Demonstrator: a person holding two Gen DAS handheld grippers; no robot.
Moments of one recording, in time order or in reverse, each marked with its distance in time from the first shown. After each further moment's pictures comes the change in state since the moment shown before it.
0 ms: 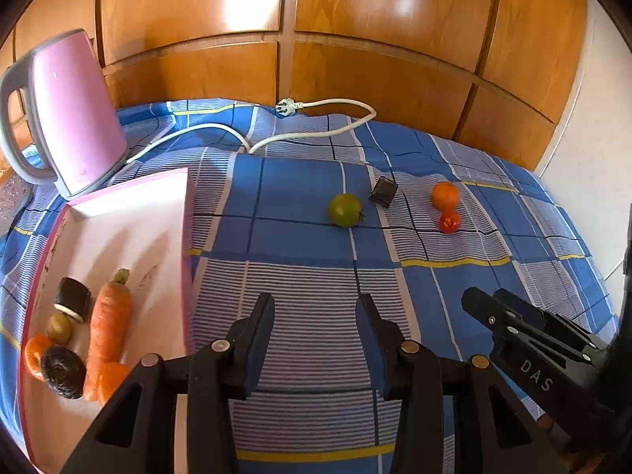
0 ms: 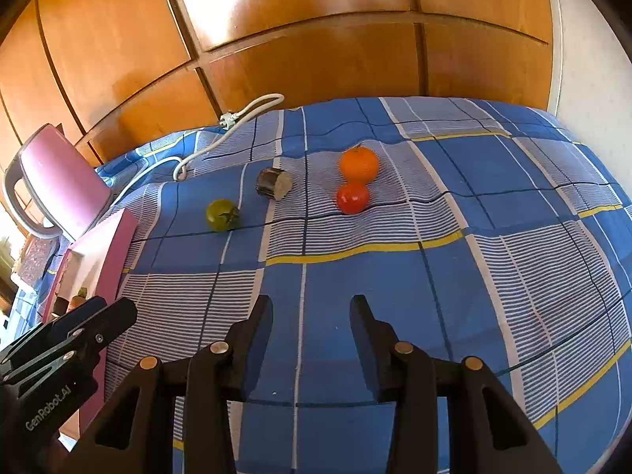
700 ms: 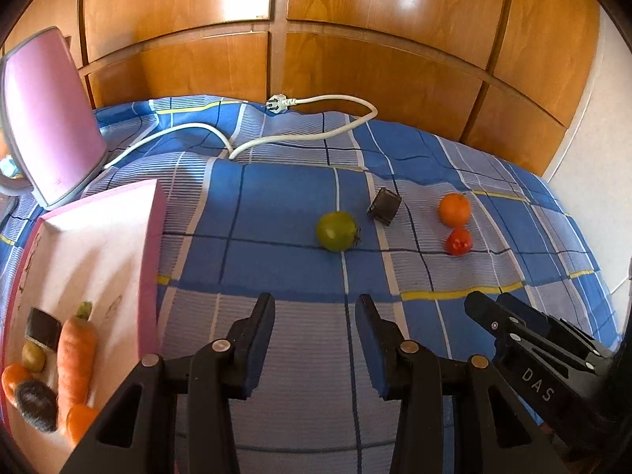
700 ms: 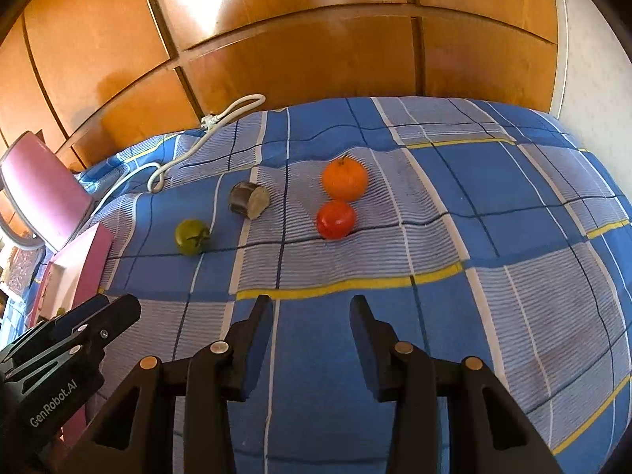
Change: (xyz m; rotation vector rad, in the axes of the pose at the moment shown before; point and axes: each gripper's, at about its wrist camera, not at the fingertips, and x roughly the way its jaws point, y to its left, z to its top) left arm 0.039 -0.012 0.026 -0.012 0.017 0.001; right arm 0.027 -0.014 0.026 -0.004 0.014 -0.024
